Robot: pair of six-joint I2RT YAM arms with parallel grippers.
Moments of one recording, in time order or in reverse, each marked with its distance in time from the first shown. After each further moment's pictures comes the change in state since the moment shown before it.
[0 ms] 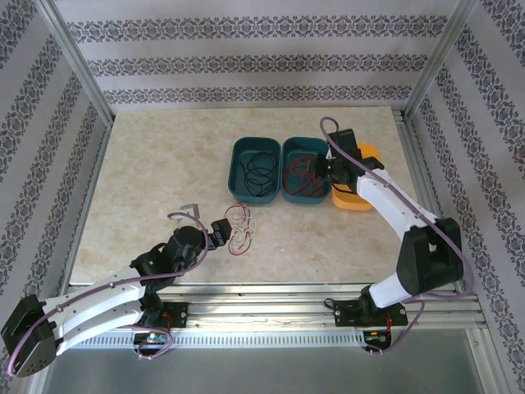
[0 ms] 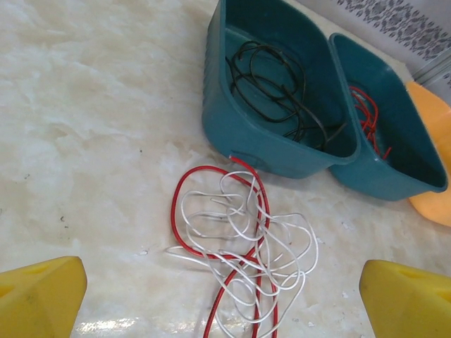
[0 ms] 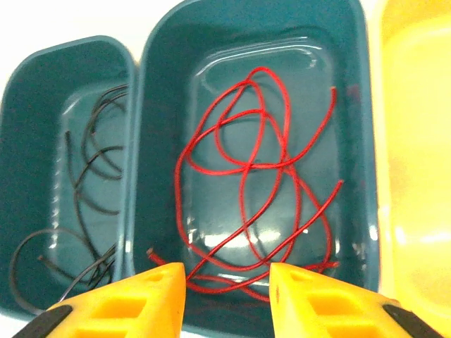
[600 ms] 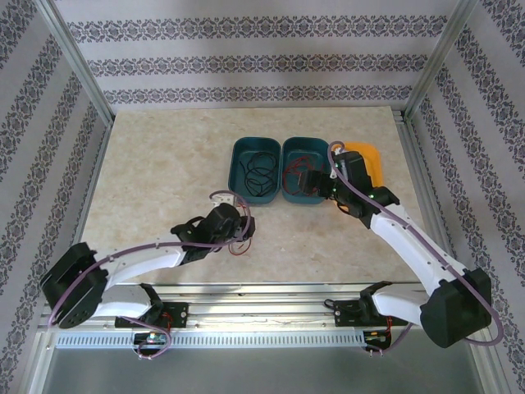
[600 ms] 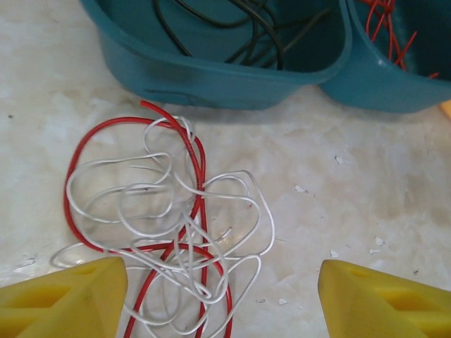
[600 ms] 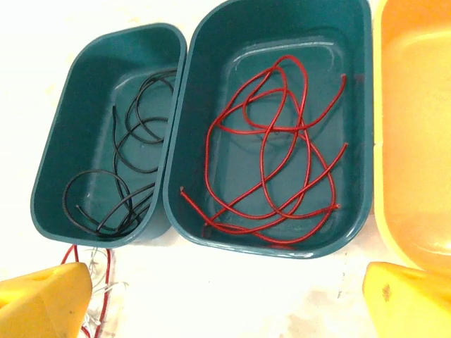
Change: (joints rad) left arm -0.015 0.520 0.340 -0.073 0.192 0.089; right arm 0.080 -0.317 -0.216 0.026 0.060 -0.002
